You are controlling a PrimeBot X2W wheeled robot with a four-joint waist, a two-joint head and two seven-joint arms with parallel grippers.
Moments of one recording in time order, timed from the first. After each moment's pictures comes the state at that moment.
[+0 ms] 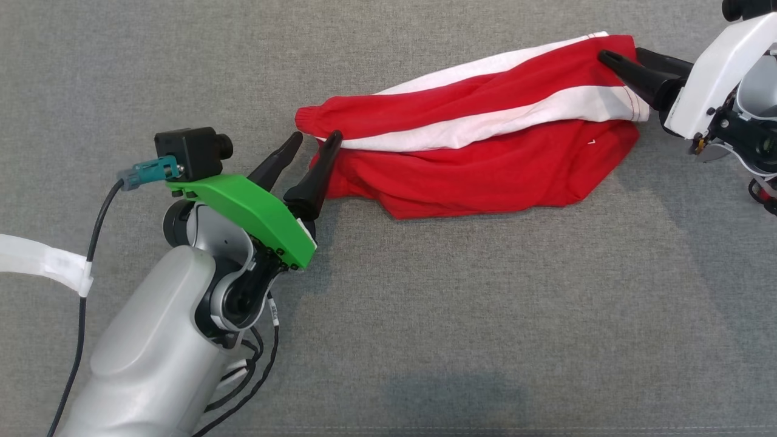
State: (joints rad) left arm -0.62 0.29 -0.61 0.20 -1.05 0.05 0.11; right arm -1.17 -0.73 1.10 0.53 1.54 0.13 0.20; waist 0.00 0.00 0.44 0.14
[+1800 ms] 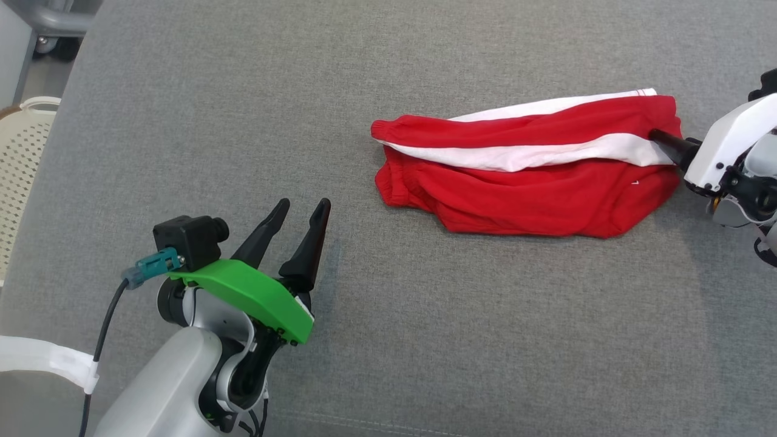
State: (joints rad) left arm -0.41 0.36 -0.64 0.06 -0.98 0.13 -0.02; right arm -1.06 -0.59 1.11 0.99 1.59 0.13 0.19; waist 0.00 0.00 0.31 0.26
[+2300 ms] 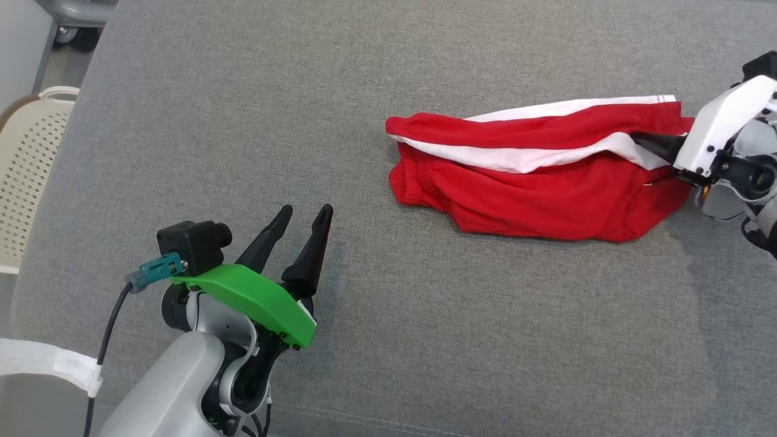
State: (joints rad) left arm -0.40 0.35 -0.64 0.07 -0.99 0.13 -0.02; right arm -1.13 -0.54 1.10 1.06 1.65 0.13 0.41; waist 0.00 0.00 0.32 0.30
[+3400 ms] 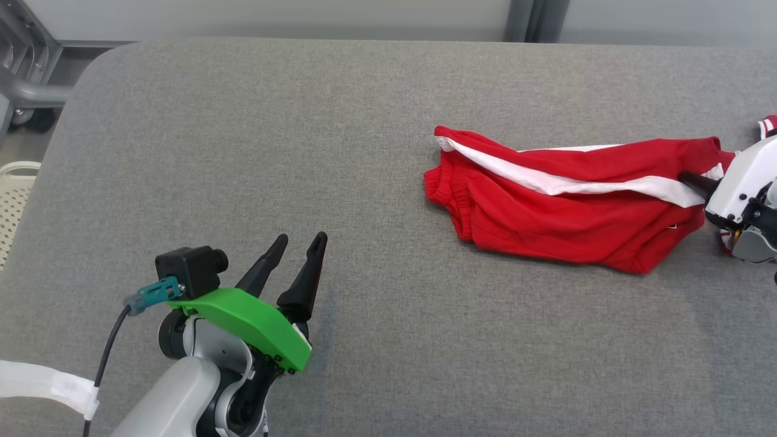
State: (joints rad) left arm -0.33 0.37 -0.64 0.03 -1.02 0.16 0.00; right arm -0.96 -0.66 1.05 0.94 1.64 0.13 0.27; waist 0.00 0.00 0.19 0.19
